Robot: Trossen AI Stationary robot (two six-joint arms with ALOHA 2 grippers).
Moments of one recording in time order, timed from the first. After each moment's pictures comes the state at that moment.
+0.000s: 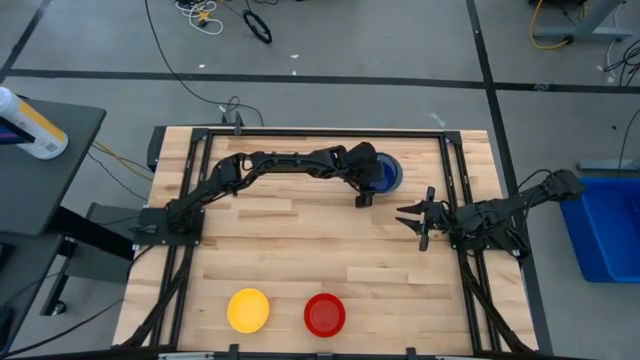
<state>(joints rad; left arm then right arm) 0.25 2.41 1.99 -0.26 0.17 0.28 0.36 0.30 0.01 0.07 0.56 0.10</state>
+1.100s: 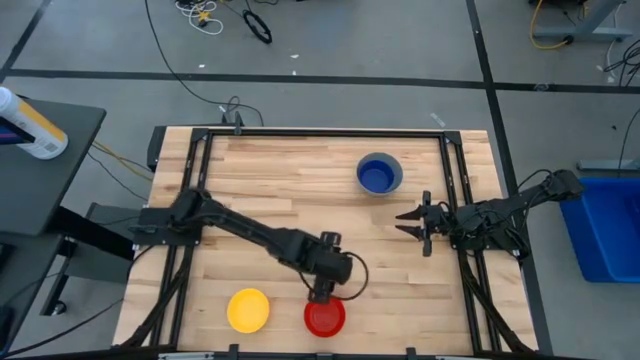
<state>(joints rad) -0.34 2.07 1.80 -0.77 -0.15 -0.10 0.36 0.30 0.01 0.06 0.43 0.13</state>
